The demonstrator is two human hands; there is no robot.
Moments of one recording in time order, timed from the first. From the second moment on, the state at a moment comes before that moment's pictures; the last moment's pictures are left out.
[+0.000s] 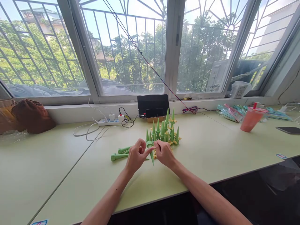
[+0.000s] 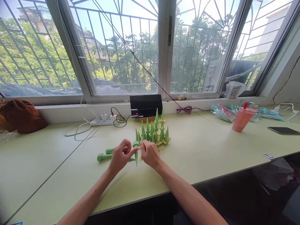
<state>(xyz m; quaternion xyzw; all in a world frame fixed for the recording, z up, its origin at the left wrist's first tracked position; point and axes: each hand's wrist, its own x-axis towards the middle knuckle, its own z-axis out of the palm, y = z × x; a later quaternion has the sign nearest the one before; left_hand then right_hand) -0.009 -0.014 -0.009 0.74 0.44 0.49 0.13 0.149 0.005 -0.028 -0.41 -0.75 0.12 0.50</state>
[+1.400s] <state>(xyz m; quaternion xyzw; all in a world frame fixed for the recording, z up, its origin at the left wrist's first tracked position) -0.012 -0.005 -0.020 0.79 0.41 0.45 0.08 0.151 0.002 -0.021 -0.42 -0.73 0.21 0.51</state>
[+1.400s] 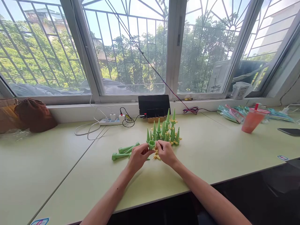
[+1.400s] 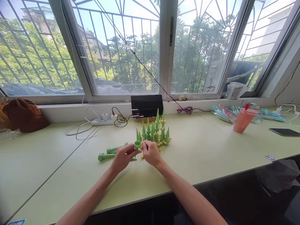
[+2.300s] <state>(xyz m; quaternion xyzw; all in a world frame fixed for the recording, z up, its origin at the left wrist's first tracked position) -0.005 -0.011 -0.006 0.71 0.43 0.50 0.25 0.153 -0.002 -0.016 -0.39 -0.69 0.20 0.57</state>
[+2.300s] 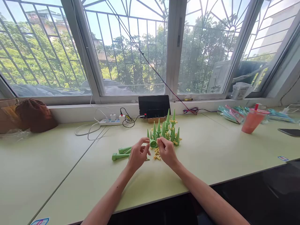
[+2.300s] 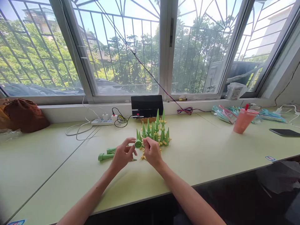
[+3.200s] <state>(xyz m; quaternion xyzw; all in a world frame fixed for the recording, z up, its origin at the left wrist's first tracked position) -0.009 -0.007 -0.007 0.66 0.40 0.44 0.47 0.149 -0.001 -0.021 -0.37 -0.73 0.19 0.54</state>
